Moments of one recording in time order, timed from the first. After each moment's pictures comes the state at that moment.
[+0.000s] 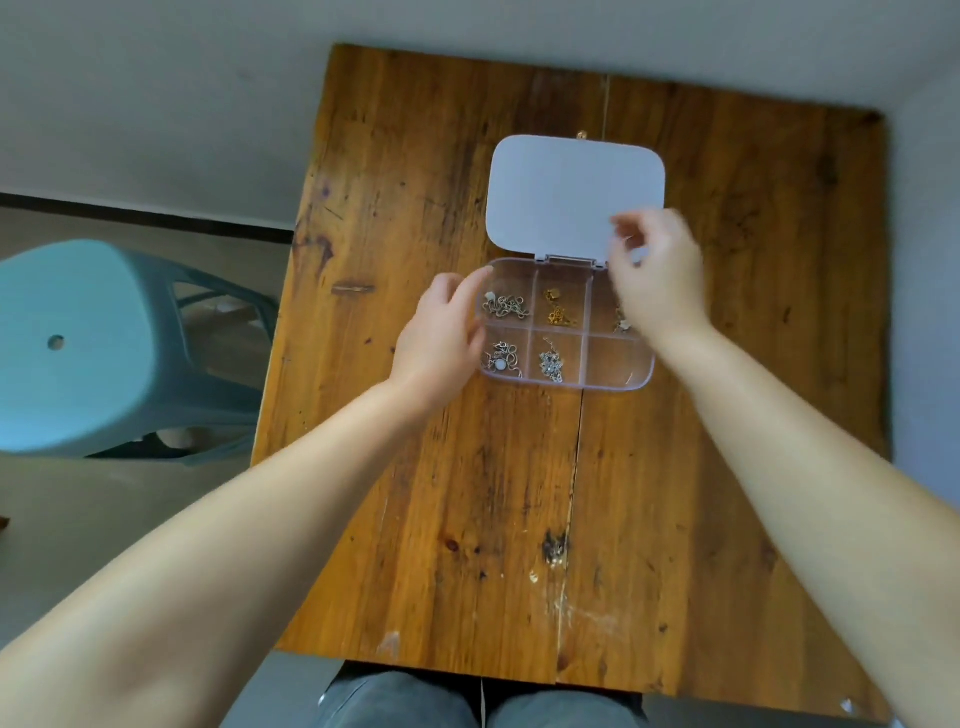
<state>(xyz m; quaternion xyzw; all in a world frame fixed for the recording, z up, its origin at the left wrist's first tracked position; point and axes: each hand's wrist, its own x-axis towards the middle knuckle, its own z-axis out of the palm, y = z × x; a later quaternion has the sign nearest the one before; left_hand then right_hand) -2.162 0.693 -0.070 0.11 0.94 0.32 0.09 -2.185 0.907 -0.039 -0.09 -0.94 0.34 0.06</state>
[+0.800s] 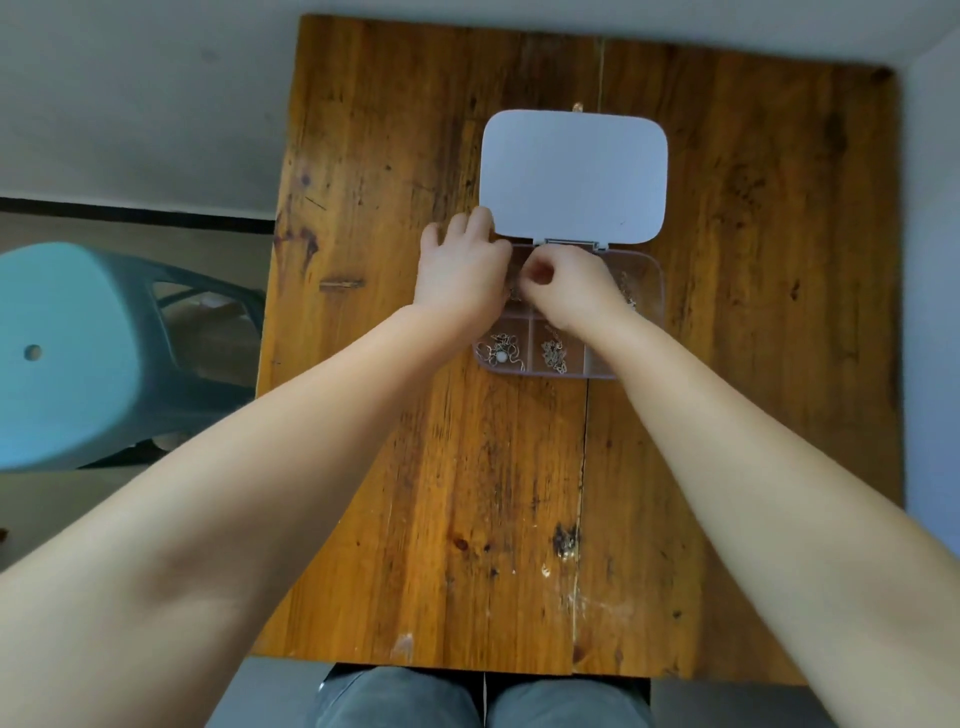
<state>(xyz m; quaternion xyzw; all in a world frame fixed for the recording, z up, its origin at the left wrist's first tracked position) -2.216 0.724 -0.057 0.20 0.97 0.09 0.12 -2.193 0.852 -0.060 -0.10 -0.92 0.32 -0.19</state>
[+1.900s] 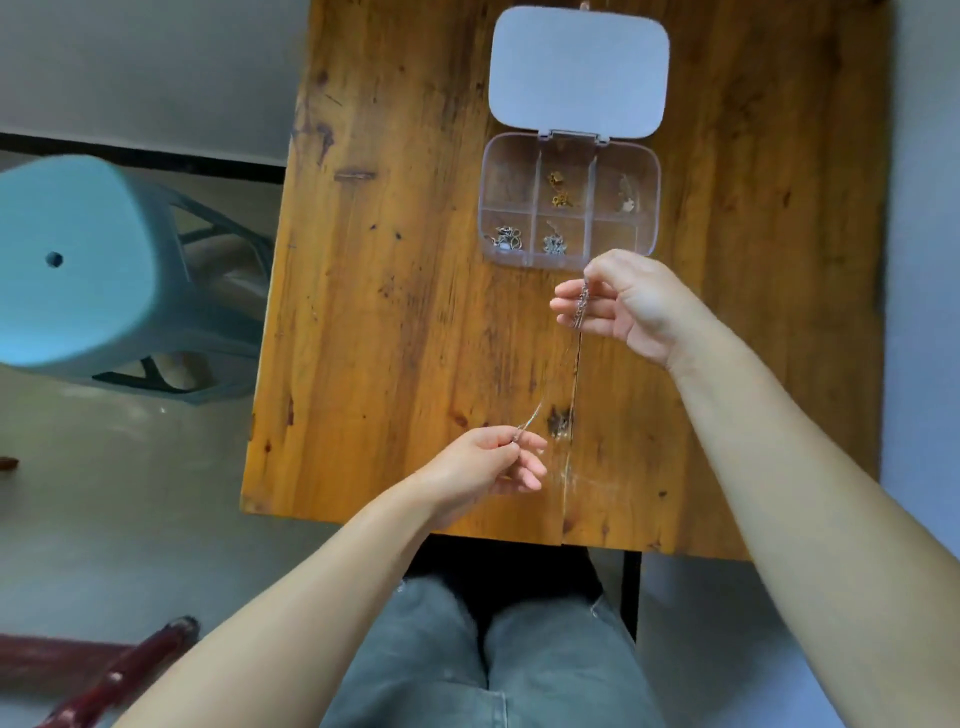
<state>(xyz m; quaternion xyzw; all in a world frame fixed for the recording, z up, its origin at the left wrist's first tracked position) -1.958 0.679 -0.063 -0.12 0.55 0.62 0.55 -2.061 0.874 -0.025 -0.29 -0.61 0.70 -0.24</state>
